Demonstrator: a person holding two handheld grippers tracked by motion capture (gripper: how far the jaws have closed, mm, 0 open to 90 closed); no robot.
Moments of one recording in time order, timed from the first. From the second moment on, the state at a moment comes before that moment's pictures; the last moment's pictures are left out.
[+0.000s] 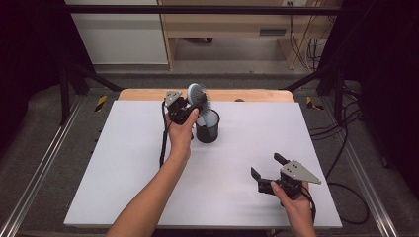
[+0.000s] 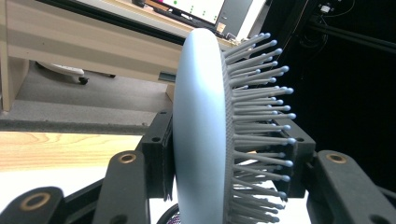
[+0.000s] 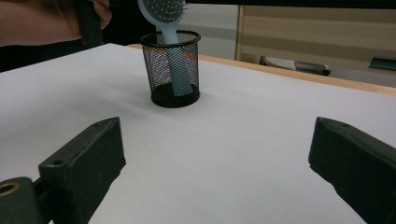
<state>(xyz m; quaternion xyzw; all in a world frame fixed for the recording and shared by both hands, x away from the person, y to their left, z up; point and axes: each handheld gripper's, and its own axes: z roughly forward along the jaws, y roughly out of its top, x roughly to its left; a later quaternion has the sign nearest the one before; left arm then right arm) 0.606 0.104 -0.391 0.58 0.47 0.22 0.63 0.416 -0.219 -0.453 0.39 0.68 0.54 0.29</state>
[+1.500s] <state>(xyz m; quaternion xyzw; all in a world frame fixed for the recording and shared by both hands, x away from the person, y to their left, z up) 0.612 0.133 -0.400 0.56 0.50 0.18 0.63 0.417 -0.217 -0.454 0.39 0.68 0.54 0.29</state>
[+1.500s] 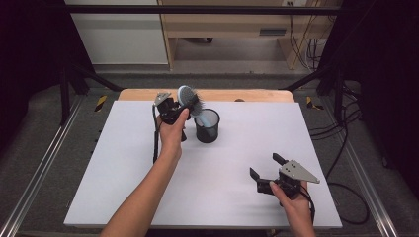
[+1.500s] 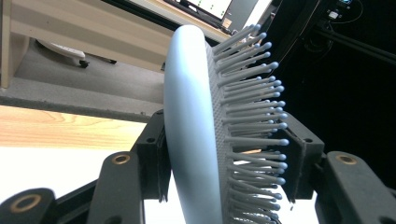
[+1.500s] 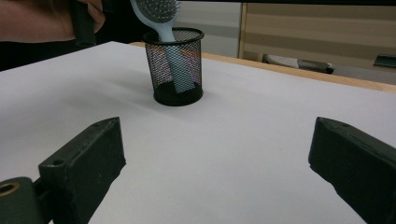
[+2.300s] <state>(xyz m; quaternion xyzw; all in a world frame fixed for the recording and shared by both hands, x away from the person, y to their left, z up) 0.611 0.135 -0.402 0.57 0.50 0.19 0.63 0.417 -0.215 -0.455 0.39 0.69 0.54 0.29</state>
